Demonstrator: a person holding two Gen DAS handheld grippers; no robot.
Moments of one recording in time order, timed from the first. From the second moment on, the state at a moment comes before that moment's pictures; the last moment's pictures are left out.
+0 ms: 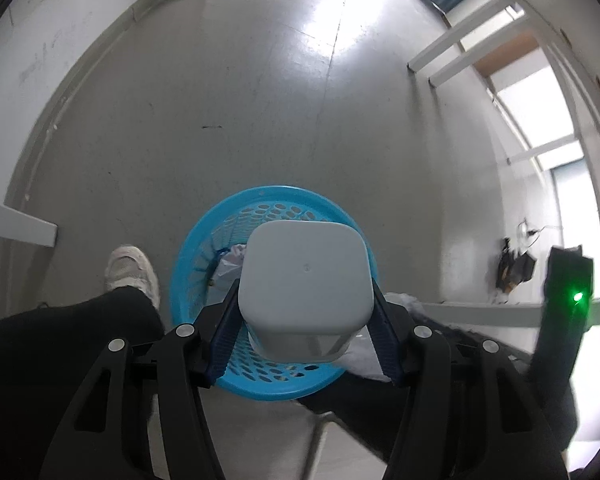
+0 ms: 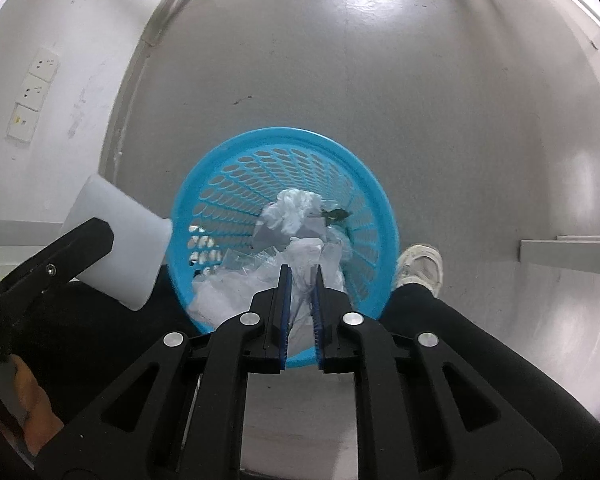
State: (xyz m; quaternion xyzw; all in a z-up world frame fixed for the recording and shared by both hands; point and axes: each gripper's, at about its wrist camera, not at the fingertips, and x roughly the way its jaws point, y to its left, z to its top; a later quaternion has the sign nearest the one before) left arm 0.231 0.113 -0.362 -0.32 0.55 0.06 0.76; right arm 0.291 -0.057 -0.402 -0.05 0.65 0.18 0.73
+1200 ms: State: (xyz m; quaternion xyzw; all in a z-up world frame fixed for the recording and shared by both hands) left arm 0.181 0.095 -0.289 -0.21 0.53 0.06 0.82; right arm 0.228 -0.074 -0.315 -0.08 0.57 0.21 0.79
